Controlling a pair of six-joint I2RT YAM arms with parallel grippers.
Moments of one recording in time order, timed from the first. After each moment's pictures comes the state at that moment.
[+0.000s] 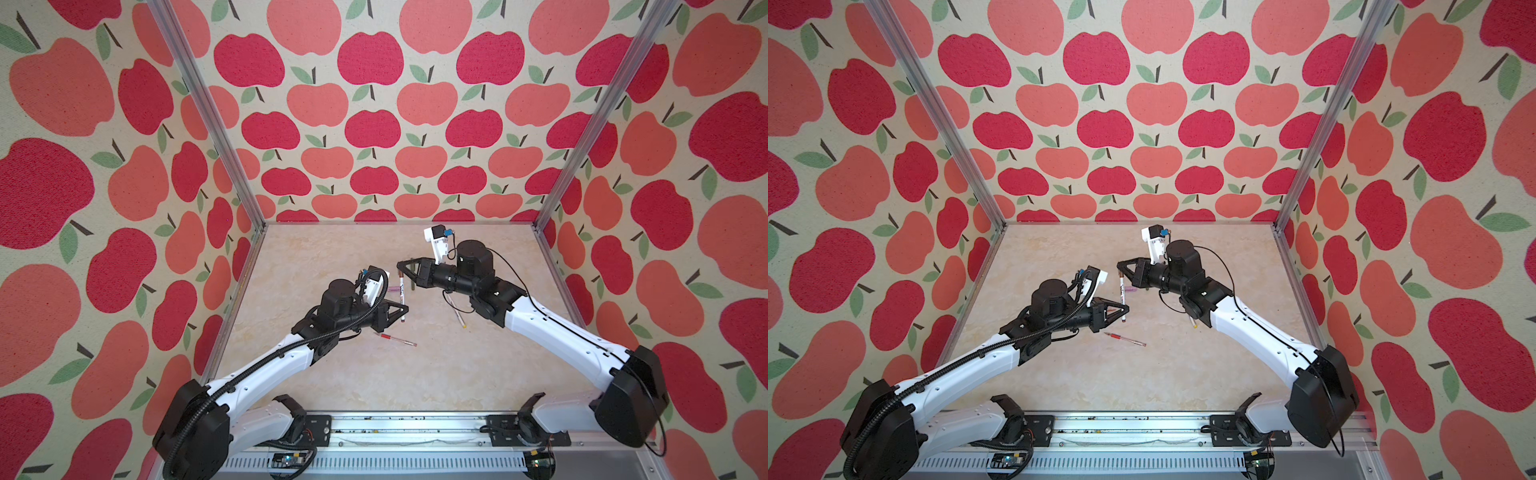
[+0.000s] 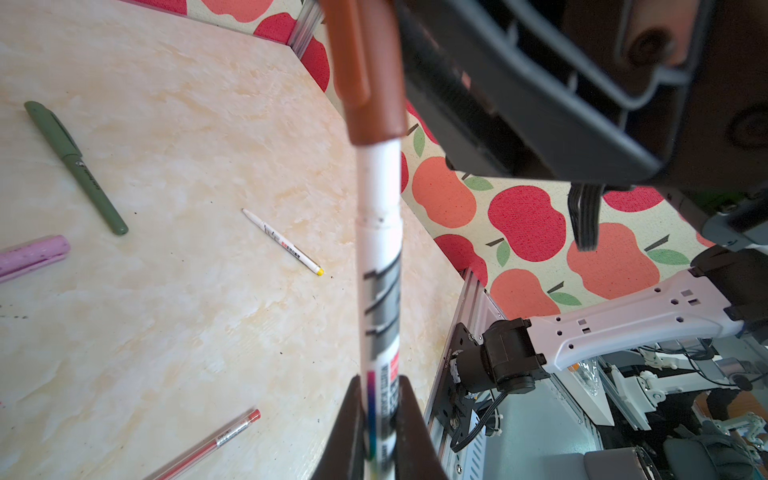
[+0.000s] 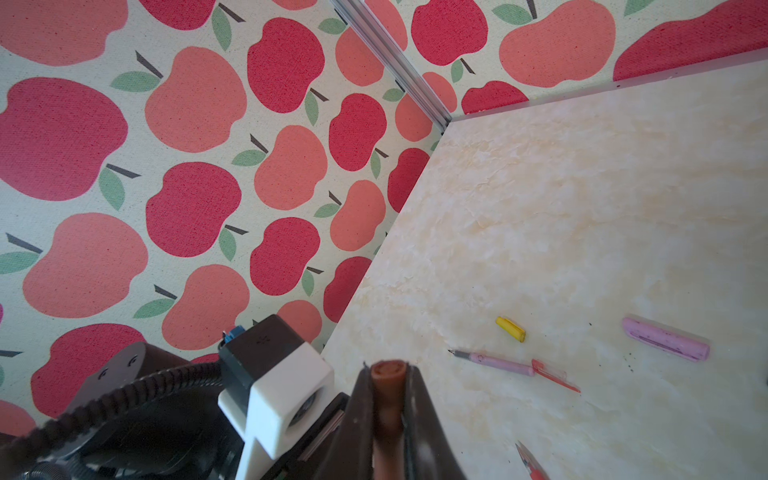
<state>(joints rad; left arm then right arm) -0.64 1.13 0.67 0.15 0.58 -0.53 0.76 1.37 1.09 0.03 -0.41 0.70</state>
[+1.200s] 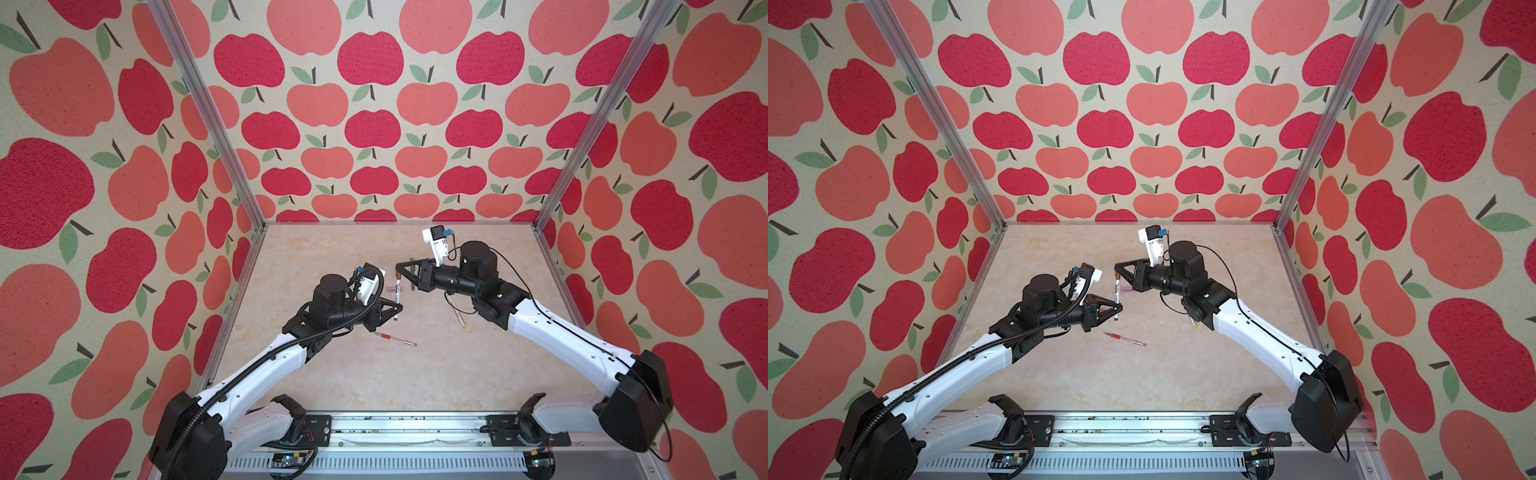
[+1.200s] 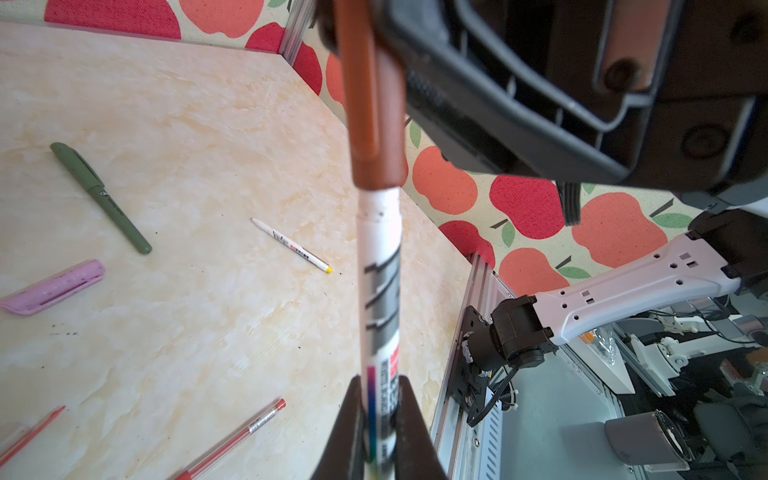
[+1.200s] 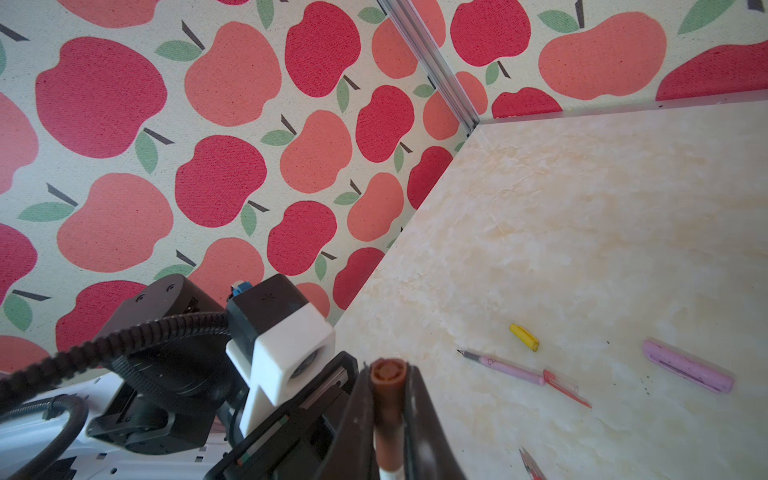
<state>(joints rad) -0.57 1.08 0.72 0.01 0.67 -0.37 0.77 1.33 1.08 0.04 -0.47 0.62</state>
